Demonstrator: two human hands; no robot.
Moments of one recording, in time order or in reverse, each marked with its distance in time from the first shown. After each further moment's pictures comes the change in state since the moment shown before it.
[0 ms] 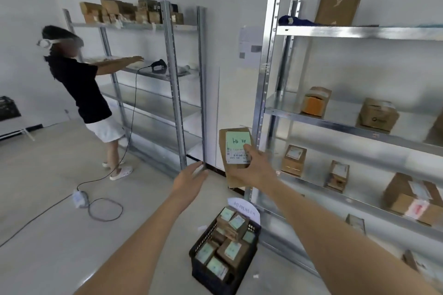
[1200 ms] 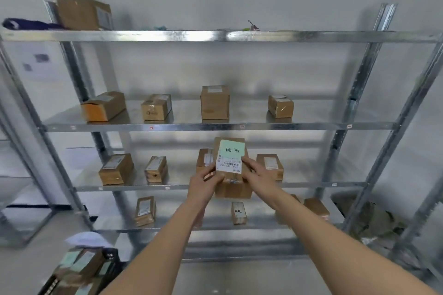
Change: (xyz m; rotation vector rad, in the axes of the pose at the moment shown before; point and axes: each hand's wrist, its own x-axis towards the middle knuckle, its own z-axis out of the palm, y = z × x) left_hand -0.288 0.312 0.625 -0.445 -0.633 0.091; right_hand -0.304 0.447 -0.507 0.424 0.475 0.186
